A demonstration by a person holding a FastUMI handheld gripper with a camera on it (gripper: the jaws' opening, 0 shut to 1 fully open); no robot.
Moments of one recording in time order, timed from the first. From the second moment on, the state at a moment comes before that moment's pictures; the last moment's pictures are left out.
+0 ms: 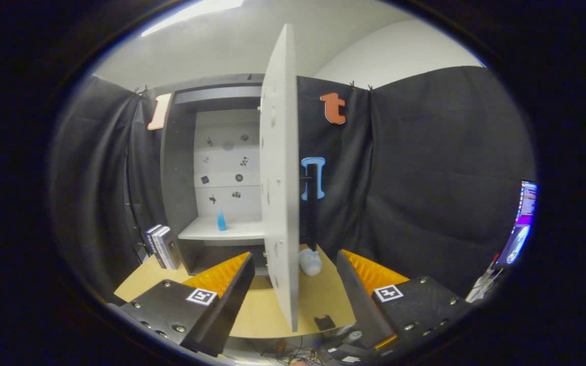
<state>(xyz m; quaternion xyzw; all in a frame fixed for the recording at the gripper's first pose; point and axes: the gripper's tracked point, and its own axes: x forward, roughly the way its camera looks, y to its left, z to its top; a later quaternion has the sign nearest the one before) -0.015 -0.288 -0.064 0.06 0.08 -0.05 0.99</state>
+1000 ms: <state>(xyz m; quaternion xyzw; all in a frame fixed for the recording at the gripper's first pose) 0.060 -0.232 -0.077 0.10 0.09 0.11 0.99</state>
